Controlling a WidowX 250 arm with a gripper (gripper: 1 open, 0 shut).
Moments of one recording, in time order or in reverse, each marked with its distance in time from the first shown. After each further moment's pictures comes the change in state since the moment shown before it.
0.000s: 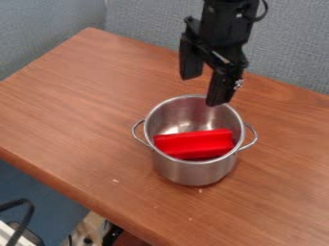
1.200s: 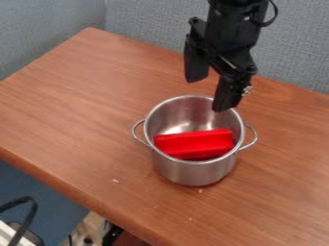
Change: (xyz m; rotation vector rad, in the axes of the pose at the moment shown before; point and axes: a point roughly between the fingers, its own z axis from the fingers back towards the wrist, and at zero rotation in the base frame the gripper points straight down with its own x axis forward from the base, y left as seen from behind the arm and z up) arm -0.003 -0.011 0.000 0.027 -0.026 0.014
